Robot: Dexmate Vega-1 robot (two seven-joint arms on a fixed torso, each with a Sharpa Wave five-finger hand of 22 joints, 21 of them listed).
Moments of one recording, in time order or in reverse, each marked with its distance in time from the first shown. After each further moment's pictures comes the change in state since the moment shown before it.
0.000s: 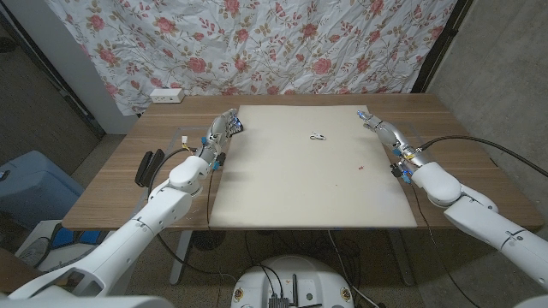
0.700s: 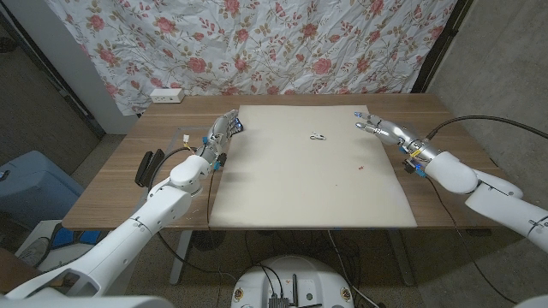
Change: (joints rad) left arm 0.009 0.019 0.004 -0.046 0.019 0.054 0.037; left_hand 0.000 0.000 0.003 -0.003 0.000 0.009 -0.009 0.000 0.000 0.008 -0.008 0.000 0.000 0.011 0.000 0.000 0.000 0.013 0.002 -0.011 0.000; right arm 0.029 -0.146 0.002 -0.036 -0.216 -0.020 0.055; right_hand 0.039 -0.009 0.021 -0.068 -0.020 -0.057 -0.027 0.000 0.000 -0.097 0.007 -0.011 0.003 -0.086 0.026 -0.004 -0.024 -0.034 0.011 0.005 0.000
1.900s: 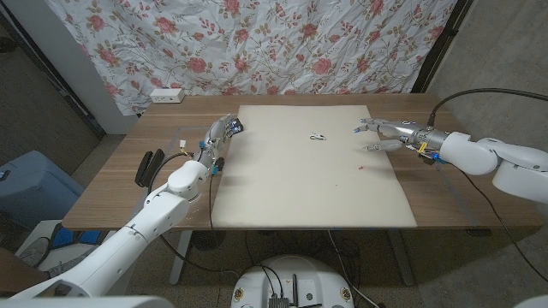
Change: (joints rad) left arm 0.061 0.015 -0.027 -0.054 -0.007 0.014 0.050; left_hand 0.000 0.000 0.000 0.000 0.000 0.009 -0.009 0.000 0.000 0.021 0.001 0.000 0.000 0.013 -0.013 0.000 0.000 0.014 0.000 -0.021 0.000; right arm 0.000 -0.245 0.020 -0.214 -0.209 -0.213 0.179; right_hand 0.415 -0.068 0.171 -0.145 0.052 0.113 -0.045 0.098 0.019 -0.113 0.005 0.010 0.009 0.022 0.050 0.042 -0.033 0.040 0.029 0.011 -0.002
